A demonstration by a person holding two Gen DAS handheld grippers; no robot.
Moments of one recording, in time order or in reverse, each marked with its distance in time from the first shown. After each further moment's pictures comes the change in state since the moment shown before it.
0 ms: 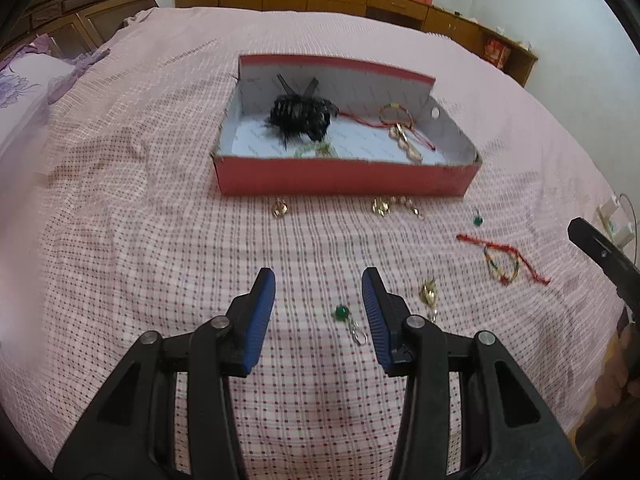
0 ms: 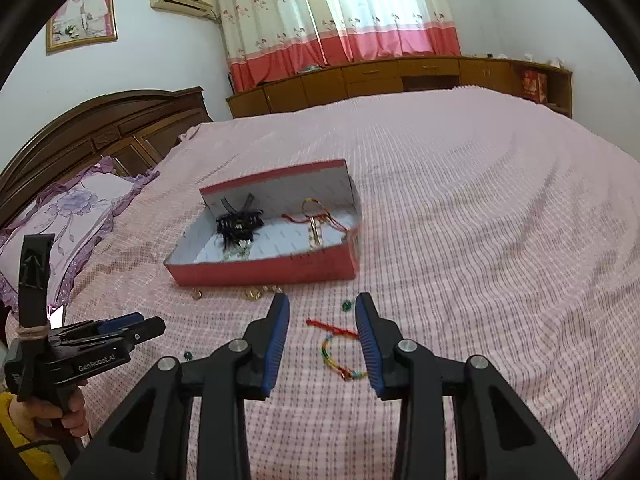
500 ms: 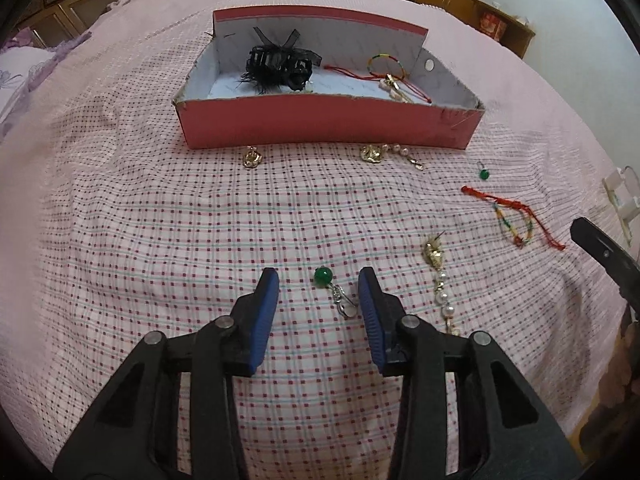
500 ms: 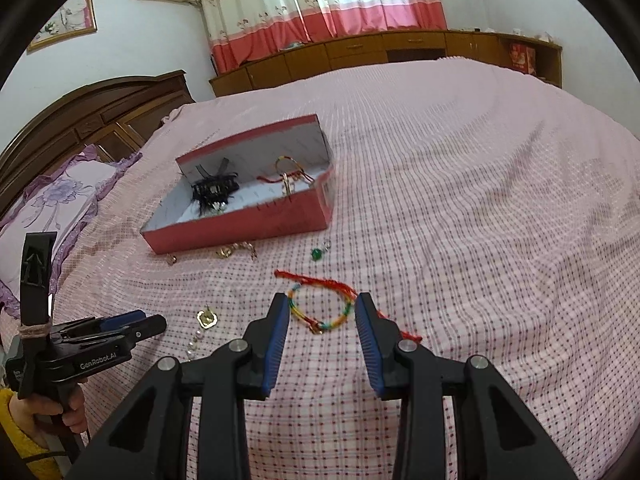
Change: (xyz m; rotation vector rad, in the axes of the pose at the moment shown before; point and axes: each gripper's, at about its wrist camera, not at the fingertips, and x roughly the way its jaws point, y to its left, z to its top) left arm 0.032 -0.011 -0.022 0.029 0.083 0.000; right arm 0.013 -0.023 -0.031 0.047 0.082 -0.031
